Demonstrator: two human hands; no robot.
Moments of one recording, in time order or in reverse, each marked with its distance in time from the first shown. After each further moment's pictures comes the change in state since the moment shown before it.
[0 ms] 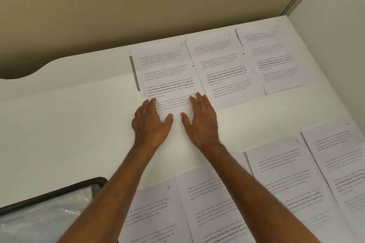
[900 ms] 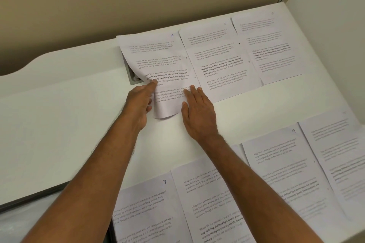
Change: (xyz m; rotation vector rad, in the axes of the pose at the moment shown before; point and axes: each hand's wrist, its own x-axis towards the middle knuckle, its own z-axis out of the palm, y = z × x) left_hand 0.044 0.025 -0.024 -1.025 -0.151 -0.442; right_hand 0.002 -0.002 -0.008 -0.008 0.079 -0.062
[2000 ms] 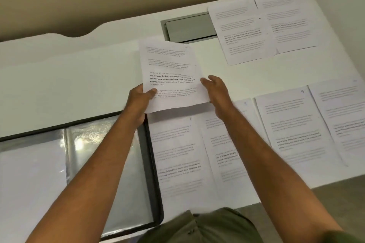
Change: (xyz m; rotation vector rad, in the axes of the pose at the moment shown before) left_hand -0.126 -0.080 -0.149 0.102 -0.028 0.179; right_hand -0.091 -0.065 -0.073 0.936 -0.324 0.662
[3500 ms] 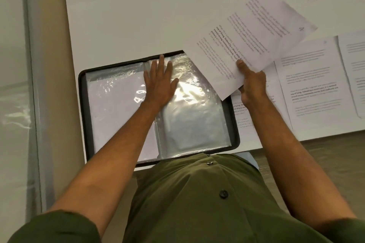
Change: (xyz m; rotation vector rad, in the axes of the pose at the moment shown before) left_hand -0.062 -0.139 -0.245 1.351 0.008 0.403; right_hand -0.174 0.089 0.170 0.518 0.171 0.035
